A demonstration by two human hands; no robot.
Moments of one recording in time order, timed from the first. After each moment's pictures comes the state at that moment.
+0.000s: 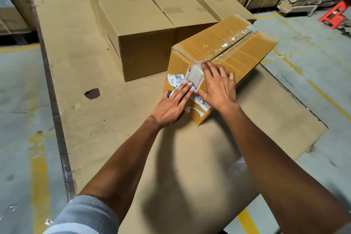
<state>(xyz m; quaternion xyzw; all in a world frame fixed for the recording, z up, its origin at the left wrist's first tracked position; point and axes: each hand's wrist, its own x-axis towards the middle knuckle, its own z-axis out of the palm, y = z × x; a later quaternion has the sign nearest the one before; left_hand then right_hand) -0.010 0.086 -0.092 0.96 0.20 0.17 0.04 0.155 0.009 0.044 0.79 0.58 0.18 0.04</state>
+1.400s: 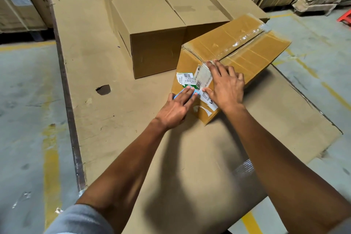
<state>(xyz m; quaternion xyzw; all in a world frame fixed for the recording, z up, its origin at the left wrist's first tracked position) -0.022 0.076 -0.096 0.96 0.22 0.15 0.09 0.150 0.012 0.041 0.79 0.57 0.20 0.06</state>
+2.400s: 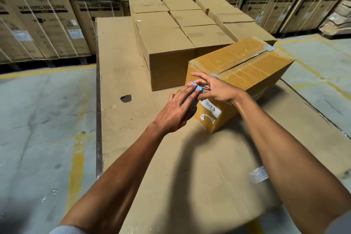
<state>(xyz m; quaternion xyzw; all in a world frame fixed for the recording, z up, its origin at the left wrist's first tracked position) -0.065 0.013 0.000 0.92 0.24 0.31 0.08 0.155 0.003 0.099 0.57 0.62 -0.48 -0.24</state>
